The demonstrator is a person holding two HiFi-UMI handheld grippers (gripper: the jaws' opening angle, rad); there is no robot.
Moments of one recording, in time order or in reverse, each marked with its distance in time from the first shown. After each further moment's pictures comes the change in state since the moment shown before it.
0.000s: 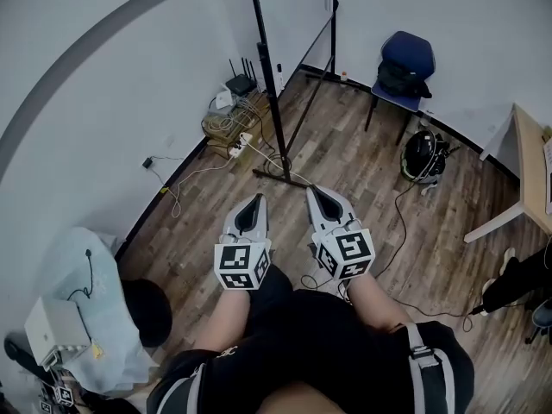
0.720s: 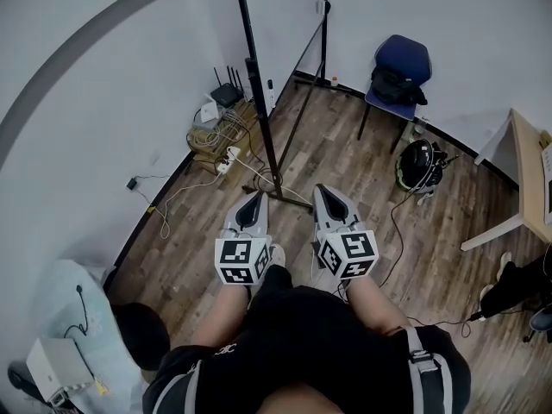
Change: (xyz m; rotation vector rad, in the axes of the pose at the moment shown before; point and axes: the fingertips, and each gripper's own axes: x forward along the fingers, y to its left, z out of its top) left arm 0.142 0.053 -0.003 -0.013 0.019 -0.085; right arm 0.107 -0.093 -0.011 0.045 0.017 -0.140
